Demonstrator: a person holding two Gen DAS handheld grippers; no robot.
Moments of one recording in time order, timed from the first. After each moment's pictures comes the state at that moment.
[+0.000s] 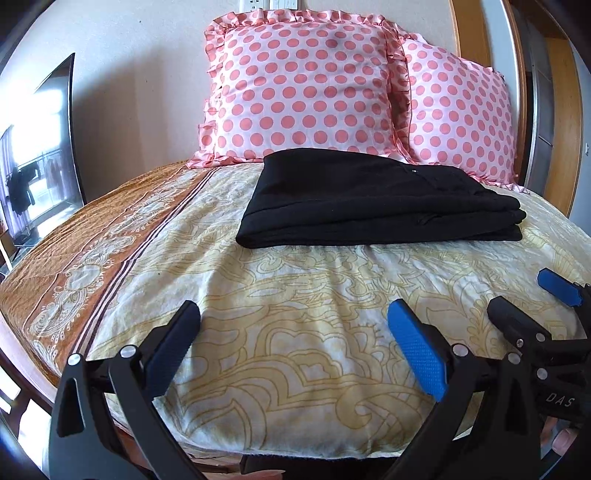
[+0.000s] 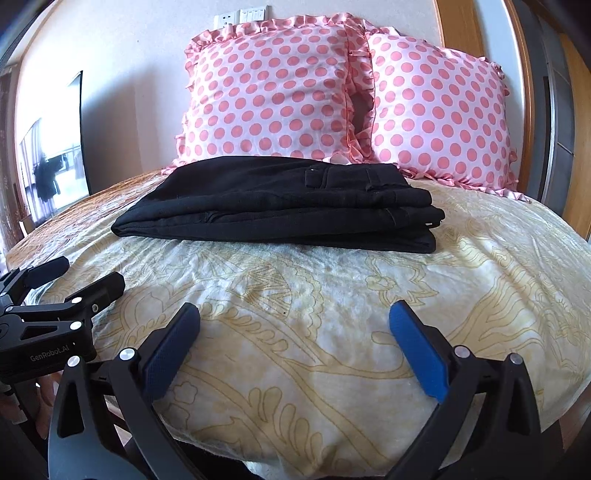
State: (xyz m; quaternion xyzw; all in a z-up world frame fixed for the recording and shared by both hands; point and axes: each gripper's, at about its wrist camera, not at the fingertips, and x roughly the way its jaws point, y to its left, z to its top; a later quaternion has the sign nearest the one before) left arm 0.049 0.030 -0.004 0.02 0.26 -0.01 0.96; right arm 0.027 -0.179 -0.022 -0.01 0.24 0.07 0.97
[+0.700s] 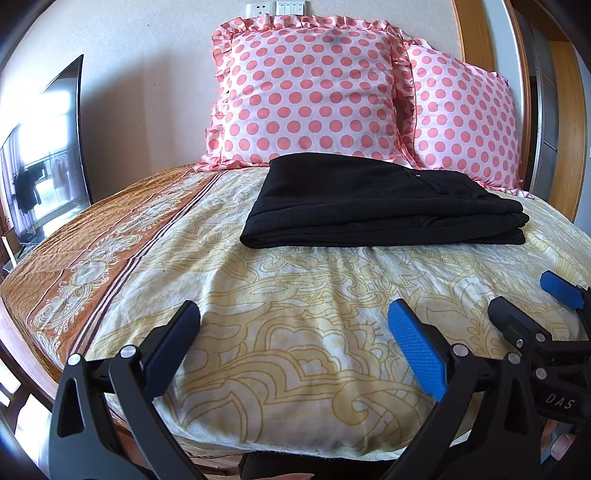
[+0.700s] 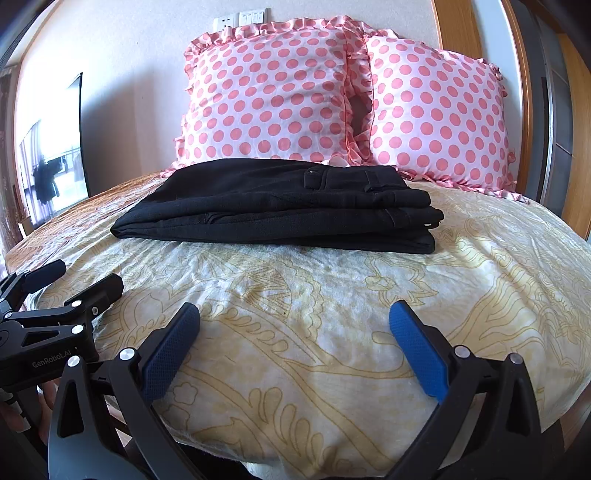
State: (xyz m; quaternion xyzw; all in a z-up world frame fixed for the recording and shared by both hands) left arm 0.045 0.029 -0.007 0.02 0.25 0.00 0.97; right arm 0.027 -0.181 -0.022 0.00 0.24 0.07 0.97
